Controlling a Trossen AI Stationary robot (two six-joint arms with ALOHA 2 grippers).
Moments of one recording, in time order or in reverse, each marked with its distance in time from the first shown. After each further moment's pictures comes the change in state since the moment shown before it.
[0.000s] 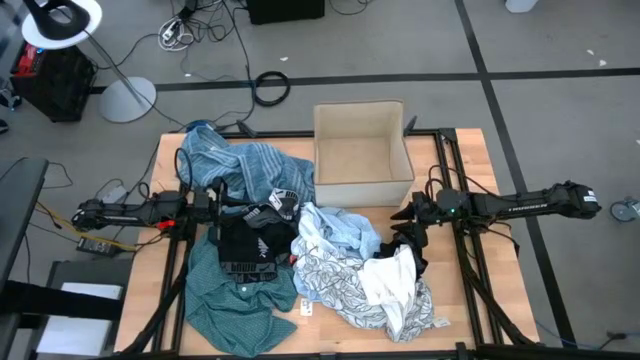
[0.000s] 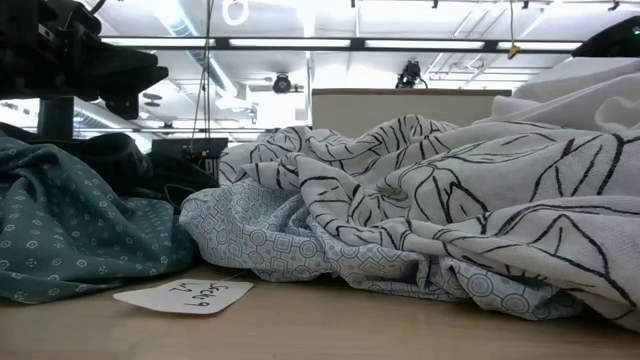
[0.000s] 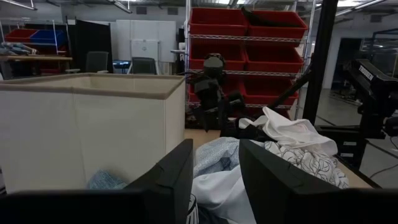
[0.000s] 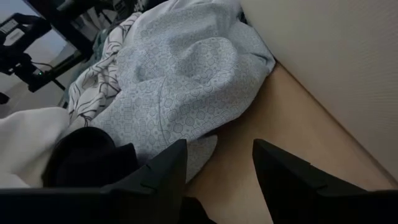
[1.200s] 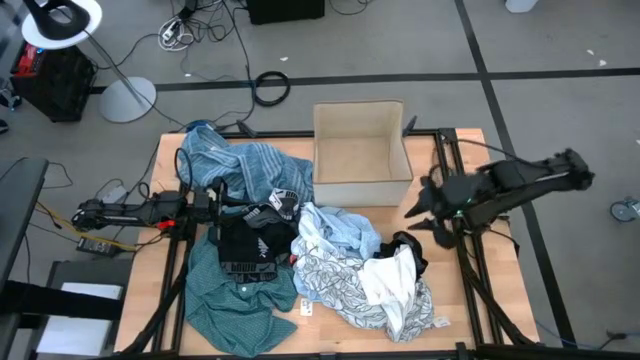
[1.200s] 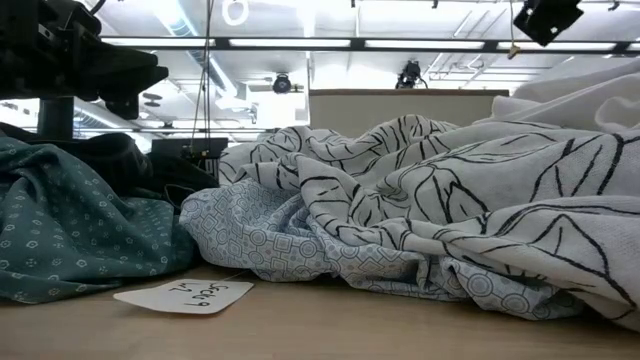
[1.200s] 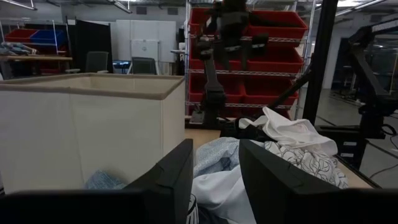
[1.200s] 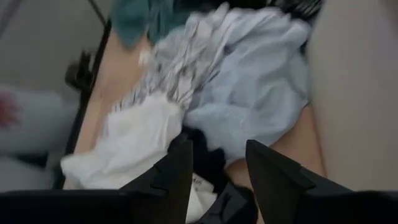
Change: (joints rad) left arm 0.000 0.000 0.000 0.000 0.000 0.000; right arm 0.314 0.415 0.966 -0.913 0.110 -0.210
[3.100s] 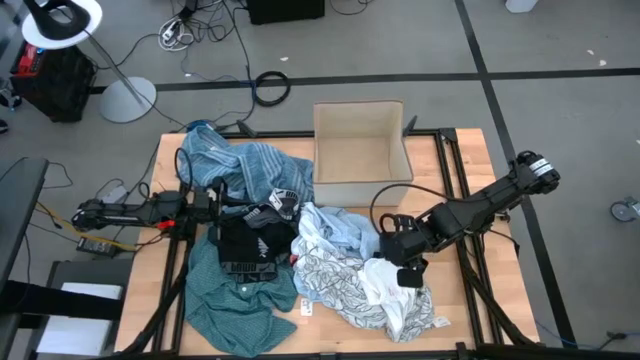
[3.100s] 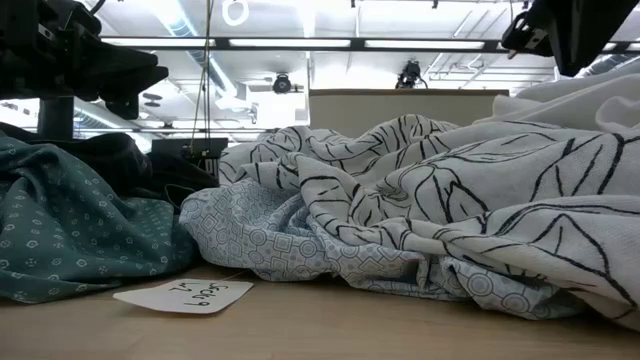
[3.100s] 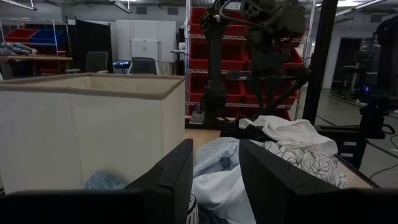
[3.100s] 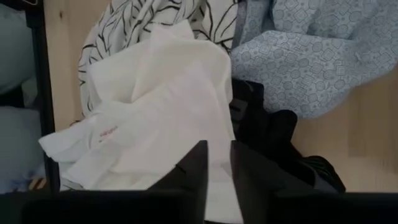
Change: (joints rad) left arm 0.000 0.000 0.000 0.000 0.000 0.000; right arm 0.176 0.554 0.217 -0.135 -0.006 0.254
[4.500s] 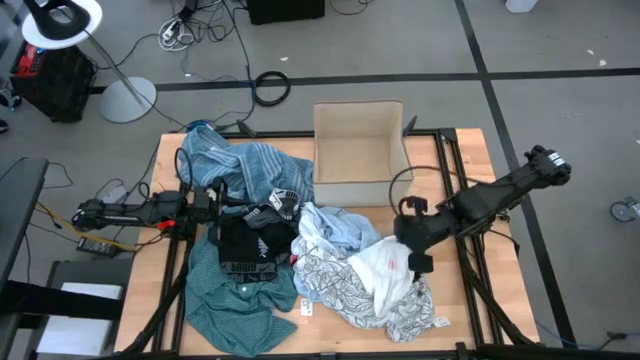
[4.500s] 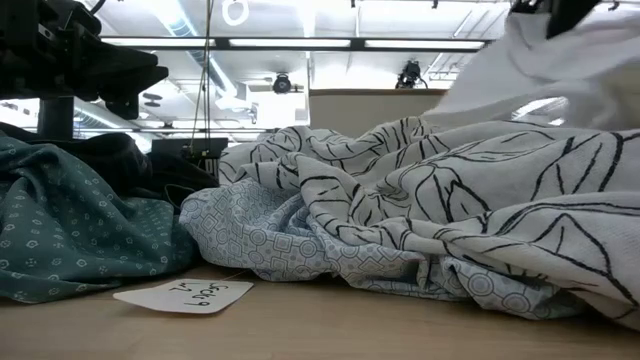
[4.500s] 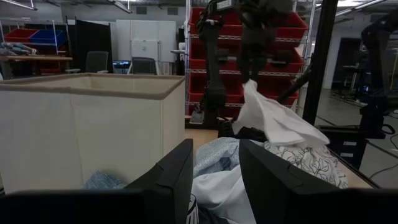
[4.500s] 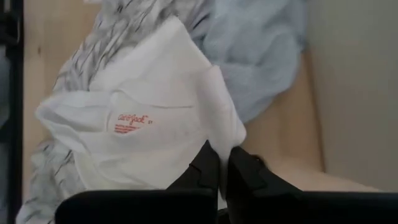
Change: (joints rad) left arm 0.000 0.000 0.000 0.000 0.000 0.000; right arm -0.001 -0.184 0.000 -0.084 0.201 -0.018
